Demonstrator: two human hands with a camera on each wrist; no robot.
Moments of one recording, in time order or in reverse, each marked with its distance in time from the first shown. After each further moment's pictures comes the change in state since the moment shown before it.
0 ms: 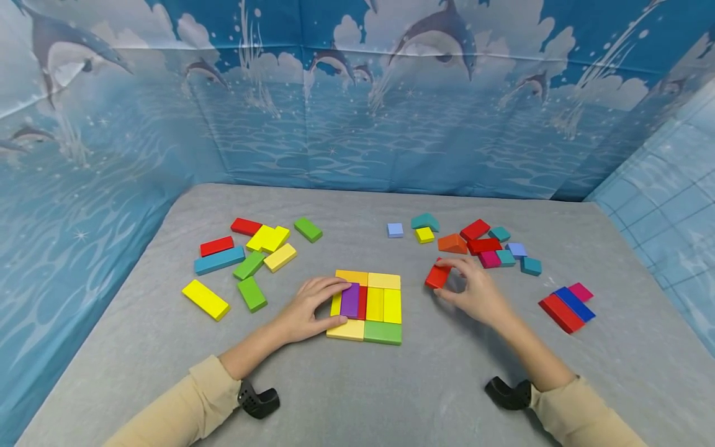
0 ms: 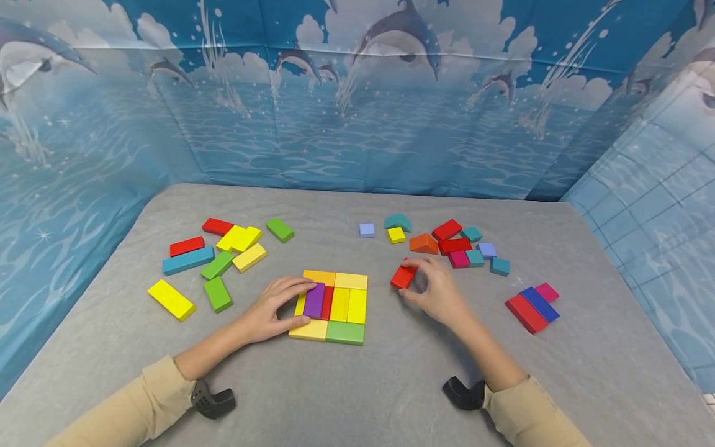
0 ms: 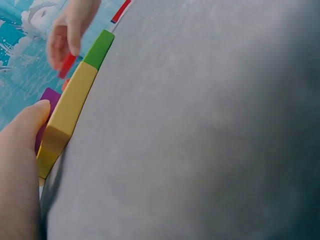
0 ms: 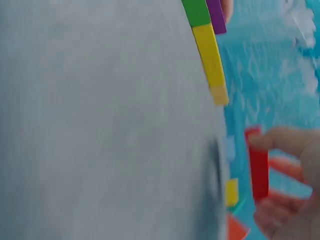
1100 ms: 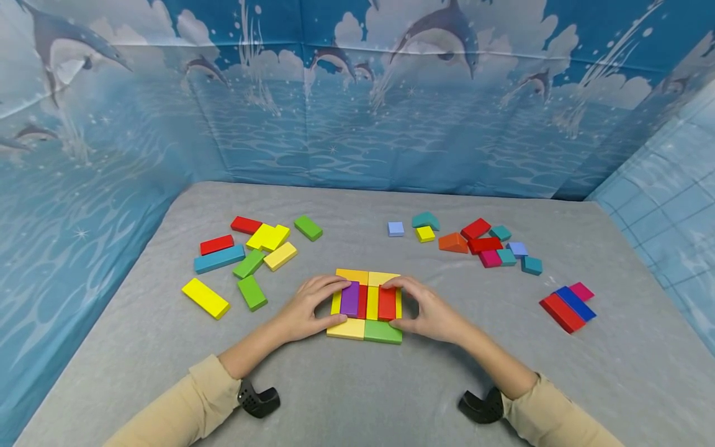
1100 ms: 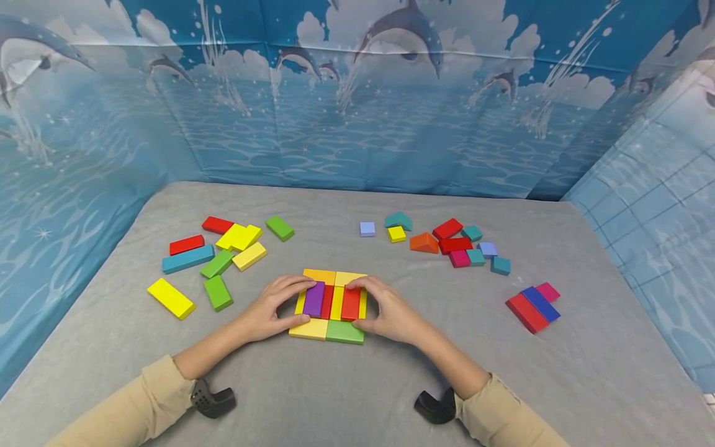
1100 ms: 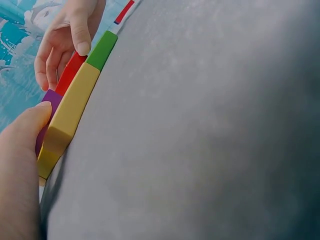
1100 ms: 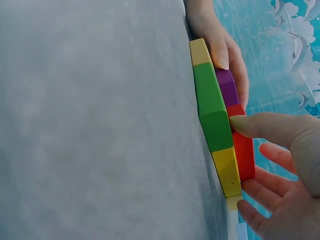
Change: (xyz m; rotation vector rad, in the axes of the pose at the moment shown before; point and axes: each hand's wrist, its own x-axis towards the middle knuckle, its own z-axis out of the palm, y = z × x) left_hand 0.000 0.000 -0.001 -0.016 -0.017 -0.027; right_hand 0.002 -0.050 0.042 0.245 -0.301 -0.157
